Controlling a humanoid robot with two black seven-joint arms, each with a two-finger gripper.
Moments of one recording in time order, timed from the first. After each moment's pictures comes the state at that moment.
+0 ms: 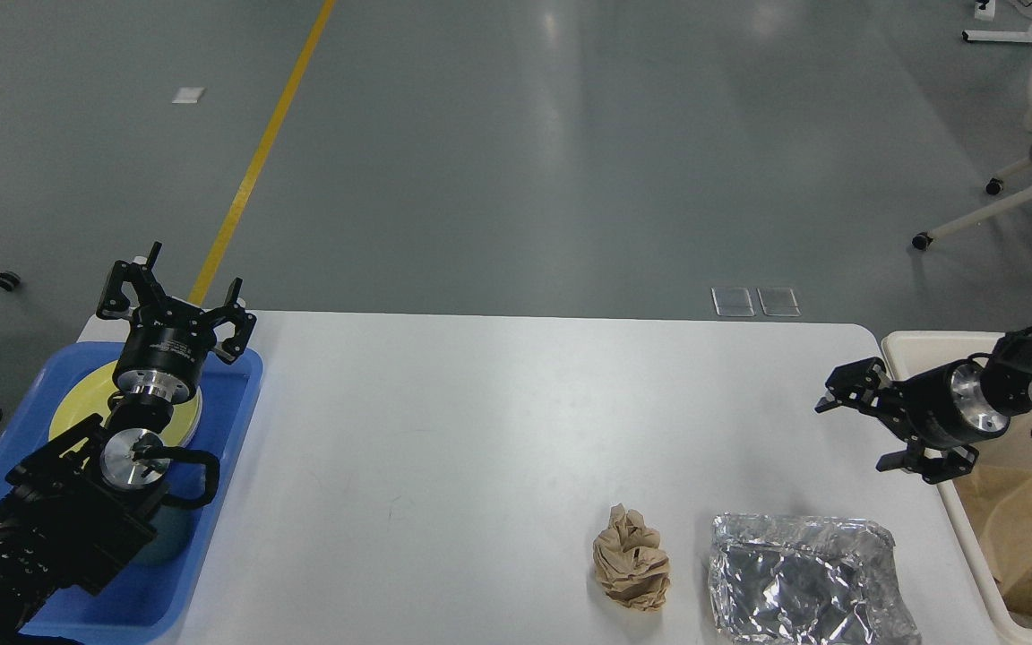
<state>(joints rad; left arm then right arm) -0.71 0.22 -0.64 -0.30 -0.39 -0.56 -0.42 1.33 -0.37 -1.54 0.71 0.45 0.71 0.30</state>
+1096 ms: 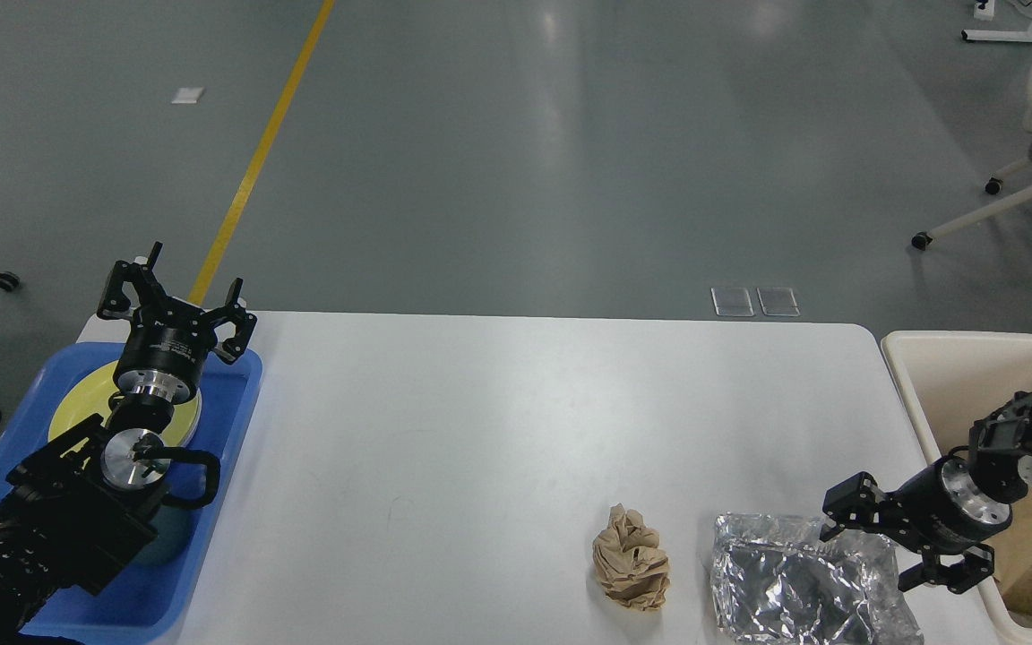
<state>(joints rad) -0.71 0.22 -0.64 -0.30 -0.39 -0.56 -0.42 1.25 -0.36 -1.47 0.84 0.15 0.71 0.30</state>
